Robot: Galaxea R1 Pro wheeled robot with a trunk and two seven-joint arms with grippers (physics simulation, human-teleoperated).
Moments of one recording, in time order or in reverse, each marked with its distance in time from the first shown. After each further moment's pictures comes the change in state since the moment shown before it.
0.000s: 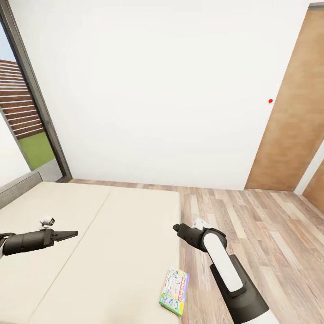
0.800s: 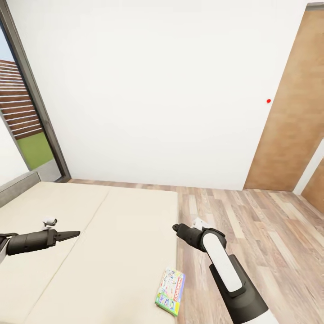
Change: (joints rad) left arm 0.000 -0.014 0.000 0.001 0.000 -0.007 0.043; right arm 0.000 0.003 0.004 -0.002 0.002 0.000 0.000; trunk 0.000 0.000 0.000
